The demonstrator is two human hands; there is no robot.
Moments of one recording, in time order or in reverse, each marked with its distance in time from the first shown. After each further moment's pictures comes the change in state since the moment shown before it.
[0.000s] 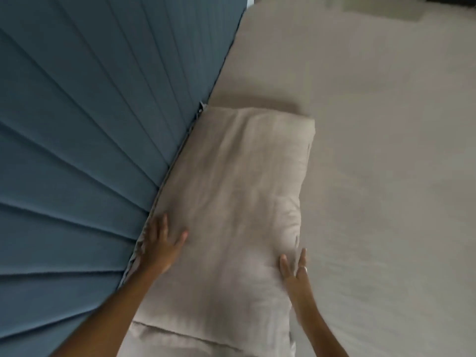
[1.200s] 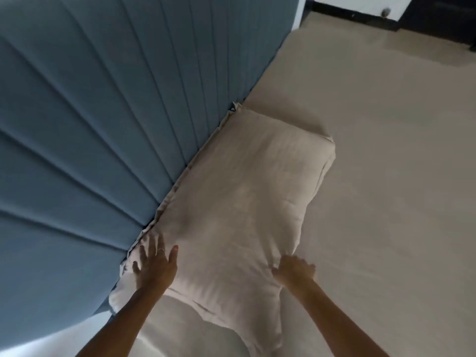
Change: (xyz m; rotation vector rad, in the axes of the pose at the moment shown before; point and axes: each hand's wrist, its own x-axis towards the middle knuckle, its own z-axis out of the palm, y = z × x) left_hand -0.125 -0.055 0.035 0.057 0.098 -0.211; right_hand -0.036 -0.050 -0.021 -1.460 -0.237 -0.193
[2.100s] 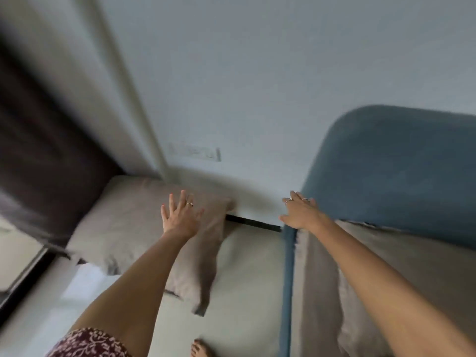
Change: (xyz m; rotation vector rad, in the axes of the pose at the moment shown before) left_hand -0.512 -0.295 -0.034 -0.421 0.333 -0.935; right_hand -0.400 -0.240 0.070 -0.984 0.254 -1.336
